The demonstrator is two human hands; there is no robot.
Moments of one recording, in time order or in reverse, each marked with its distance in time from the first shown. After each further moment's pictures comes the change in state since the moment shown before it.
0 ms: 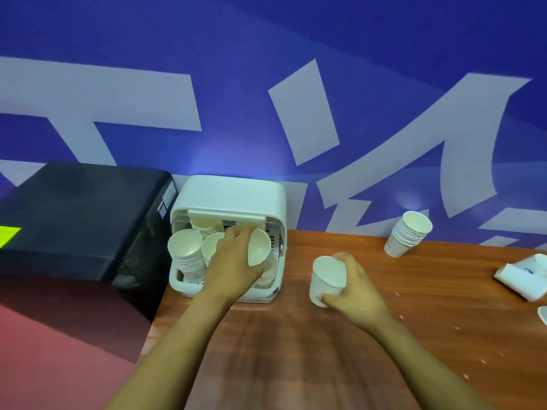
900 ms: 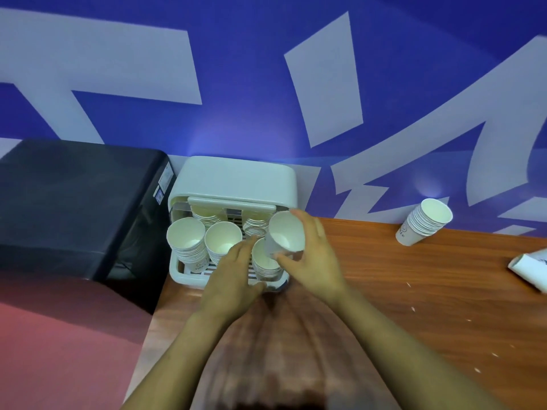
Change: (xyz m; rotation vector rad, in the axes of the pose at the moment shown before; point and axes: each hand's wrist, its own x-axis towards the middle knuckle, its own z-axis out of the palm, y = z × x) left_hand -0.012 -0.043 0.022 -0.106 -0.111 0.045; right_hand 0.042 -0.084 0.052 0.138 0.098 -0.278
